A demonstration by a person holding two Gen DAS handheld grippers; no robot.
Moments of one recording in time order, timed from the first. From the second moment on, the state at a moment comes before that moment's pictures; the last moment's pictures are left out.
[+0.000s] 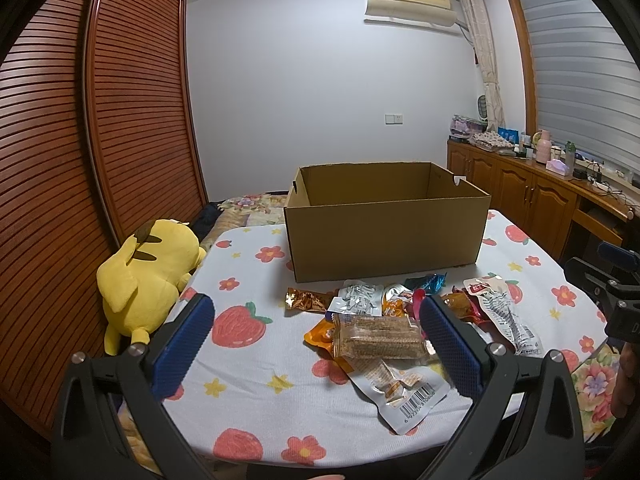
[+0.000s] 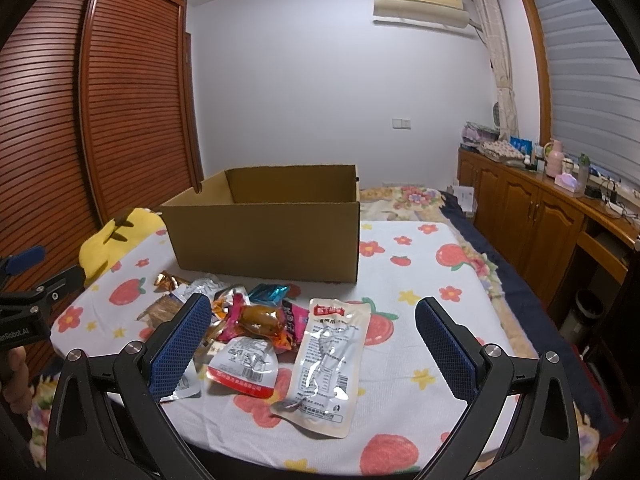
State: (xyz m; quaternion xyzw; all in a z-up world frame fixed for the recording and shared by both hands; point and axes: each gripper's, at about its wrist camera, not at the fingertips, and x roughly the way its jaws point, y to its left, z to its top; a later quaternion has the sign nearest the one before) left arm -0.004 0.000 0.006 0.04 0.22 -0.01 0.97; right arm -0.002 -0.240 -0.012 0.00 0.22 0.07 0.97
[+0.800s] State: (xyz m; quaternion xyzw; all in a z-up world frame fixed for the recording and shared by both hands) left arm 0.012 -0.001 -0.021 0.02 0.26 -0.03 0.96; right arm 0.008 -0.242 -0.031 0.00 0.24 0.08 0.97
